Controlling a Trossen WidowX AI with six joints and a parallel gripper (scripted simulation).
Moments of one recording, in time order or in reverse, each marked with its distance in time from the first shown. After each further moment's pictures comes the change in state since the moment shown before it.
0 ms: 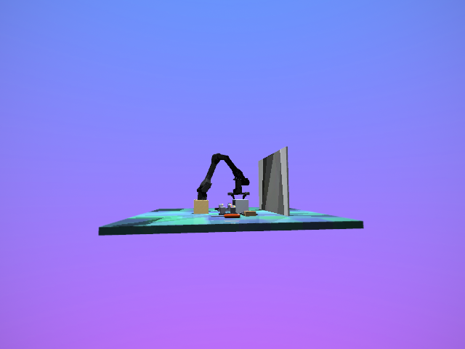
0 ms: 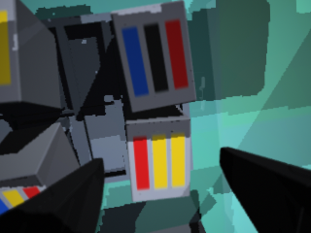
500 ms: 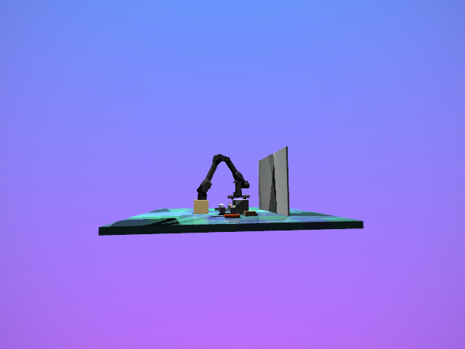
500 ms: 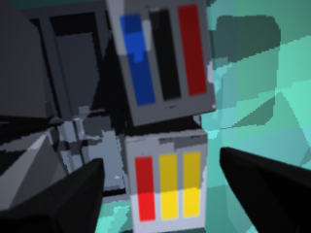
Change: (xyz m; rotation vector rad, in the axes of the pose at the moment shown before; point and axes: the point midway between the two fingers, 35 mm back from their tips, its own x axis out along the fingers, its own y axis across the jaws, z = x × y) arm 0.025 0.001 -0.001 0.001 0.000 0.000
